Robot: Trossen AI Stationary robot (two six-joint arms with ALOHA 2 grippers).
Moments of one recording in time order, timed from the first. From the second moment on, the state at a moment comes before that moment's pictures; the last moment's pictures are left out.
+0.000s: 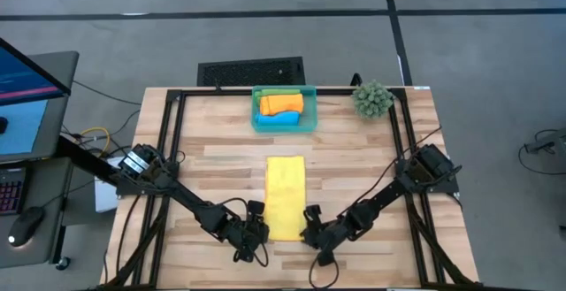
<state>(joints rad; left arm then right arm) -0.59 1.90 1.01 -0.10 -0.37 -0.24 0.59 1.97 0.95 0.16 0.27 0.18</state>
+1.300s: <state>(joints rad) -0.72 1.90 1.18 -0.28 -0.47 -0.22 0.67 1.94 1.24 -0.23 0.43 0.18</state>
